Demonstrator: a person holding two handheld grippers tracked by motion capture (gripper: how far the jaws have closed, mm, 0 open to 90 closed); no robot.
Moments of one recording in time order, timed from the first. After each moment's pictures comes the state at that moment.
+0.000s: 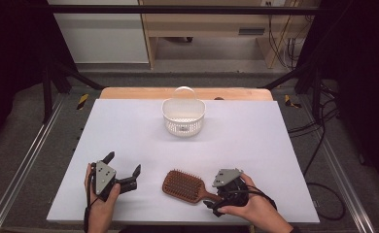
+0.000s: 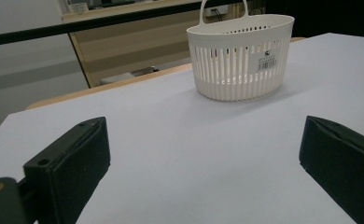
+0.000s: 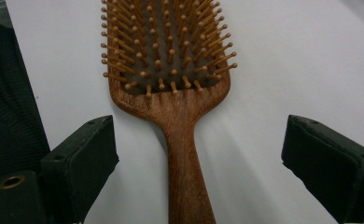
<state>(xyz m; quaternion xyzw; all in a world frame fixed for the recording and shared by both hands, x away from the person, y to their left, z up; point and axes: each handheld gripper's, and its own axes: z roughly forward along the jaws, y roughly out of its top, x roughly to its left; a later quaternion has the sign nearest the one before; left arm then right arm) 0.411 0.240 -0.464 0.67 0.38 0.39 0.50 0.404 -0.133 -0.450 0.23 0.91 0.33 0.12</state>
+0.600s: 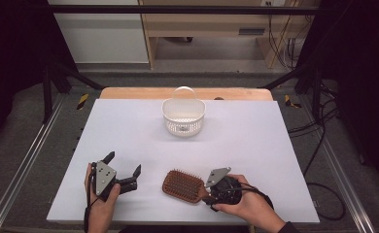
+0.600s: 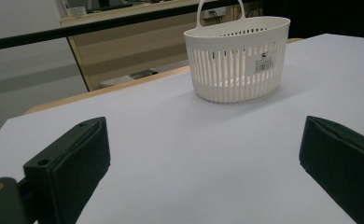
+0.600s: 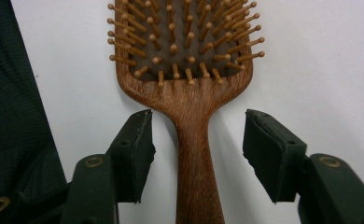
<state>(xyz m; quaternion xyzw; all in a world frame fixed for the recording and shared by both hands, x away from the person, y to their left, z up) 0.410 0.238 -0.463 0.68 0.37 0.39 0.50 0.410 -0.118 -0.450 0.20 0.94 0.27 0.09</state>
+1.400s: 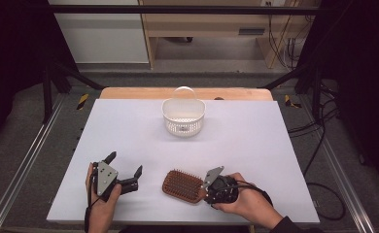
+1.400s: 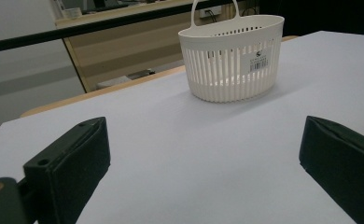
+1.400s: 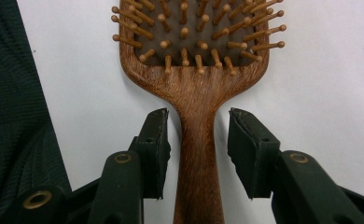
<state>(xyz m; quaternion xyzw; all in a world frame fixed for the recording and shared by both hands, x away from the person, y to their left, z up) 0.409 0.236 -0.463 0.68 0.37 0.39 0.50 0.415 -0.111 -0.451 0.18 0.96 0.22 0.08</state>
